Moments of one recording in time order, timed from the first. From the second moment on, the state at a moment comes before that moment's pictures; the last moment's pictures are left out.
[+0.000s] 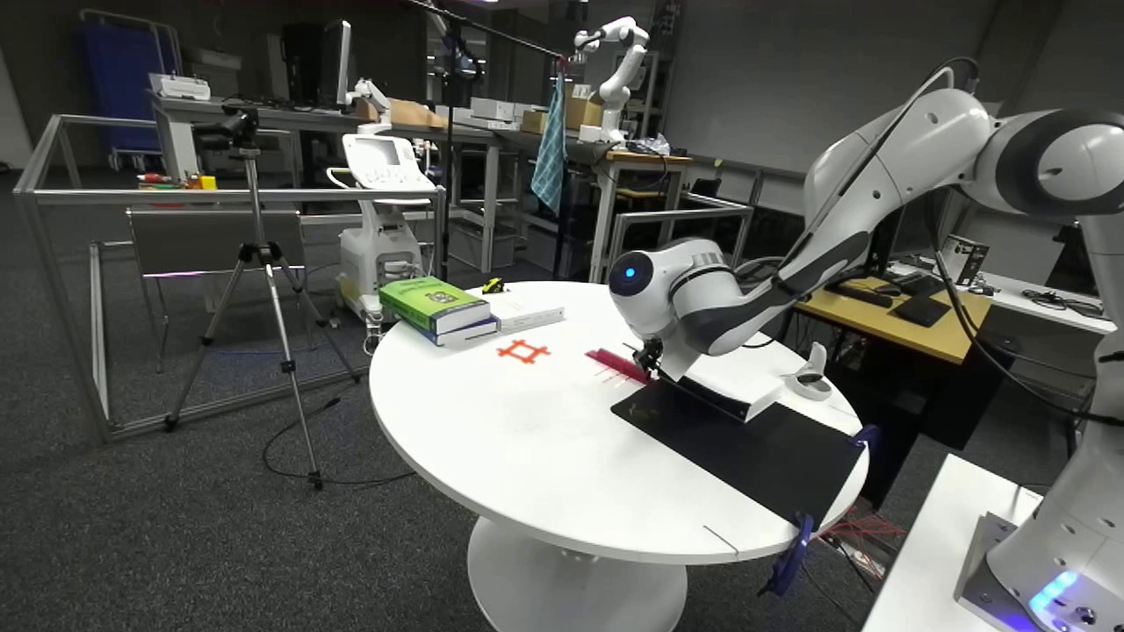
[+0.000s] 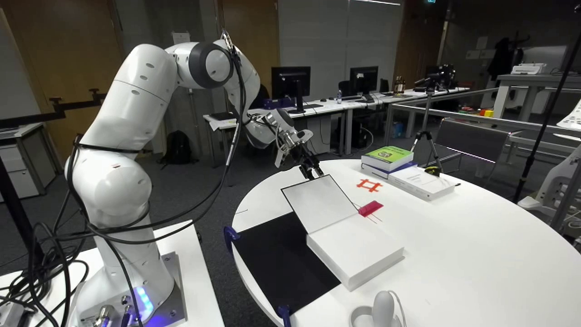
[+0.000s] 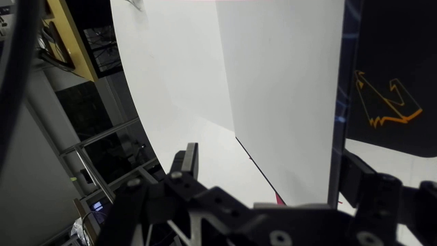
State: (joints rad) arm 0.40 0.60 0.04 -1.74 -0.96 1.92 1.05
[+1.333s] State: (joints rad) arm 0.23 0.46 0.04 -1.76 -0.83 1.92 1.02
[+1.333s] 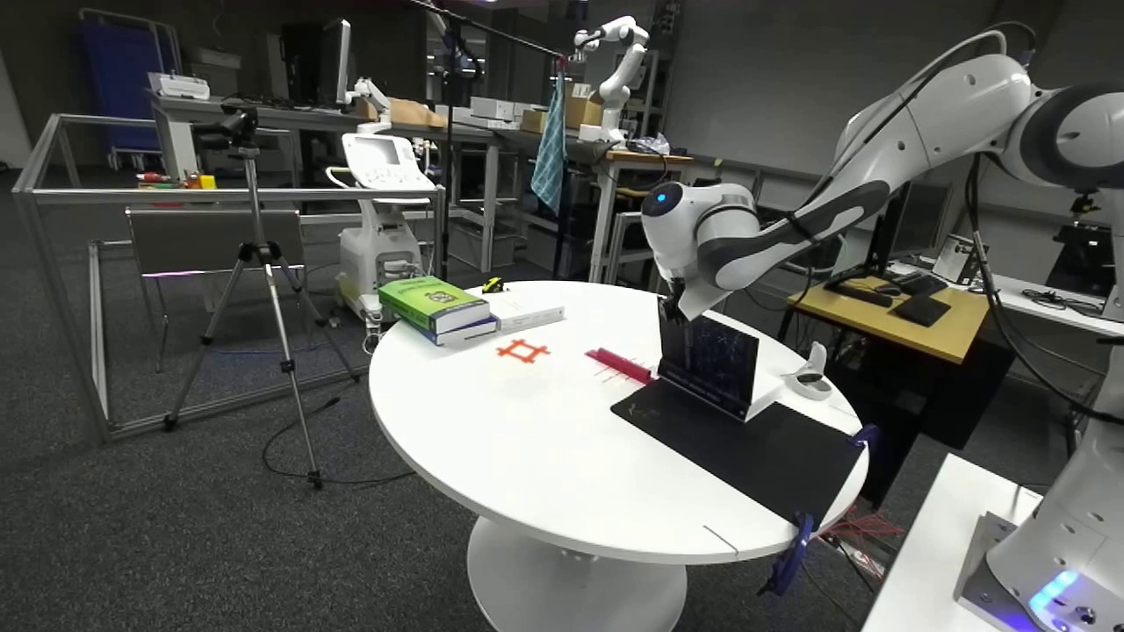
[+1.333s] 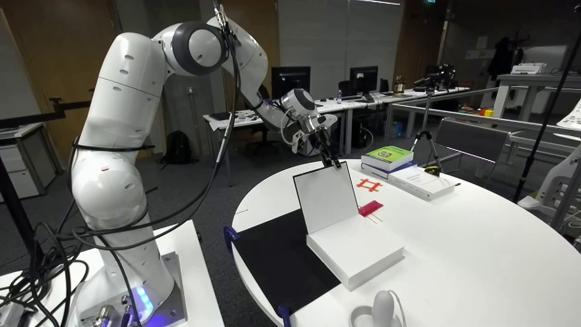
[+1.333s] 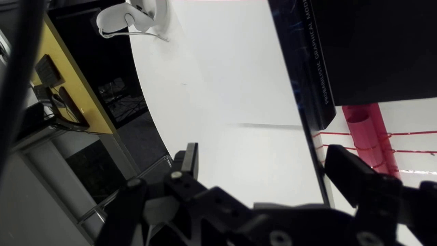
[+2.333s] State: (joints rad) arm 0.12 0.44 -0.01 -1.76 -0.65 1.93 0.79
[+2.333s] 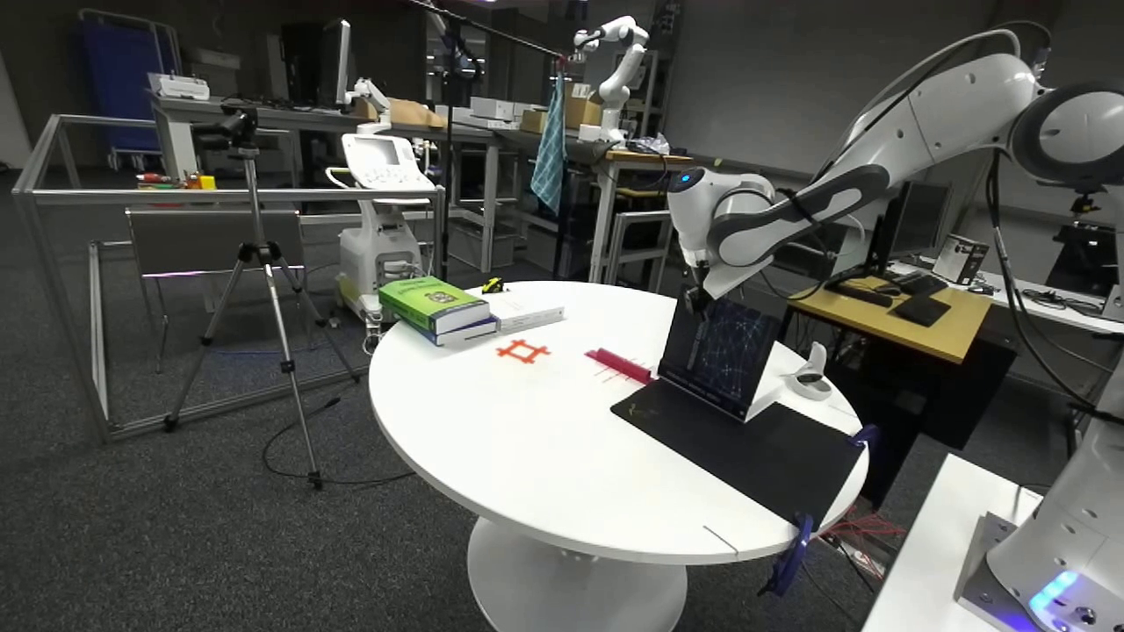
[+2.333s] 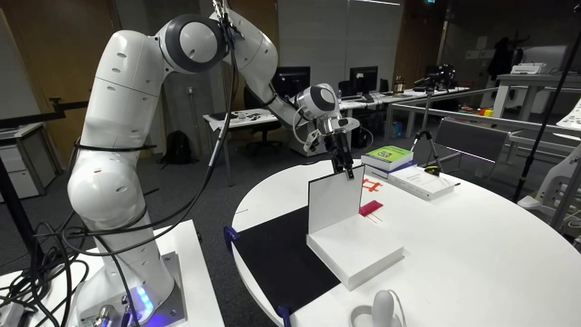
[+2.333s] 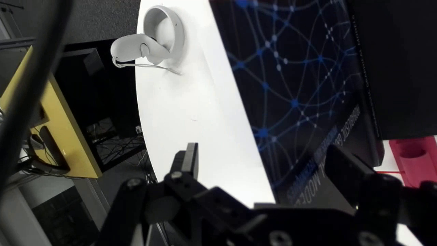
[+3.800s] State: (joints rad) arm 0.06 0.35 -0.06 -1.74 -0.30 2.01 0.39
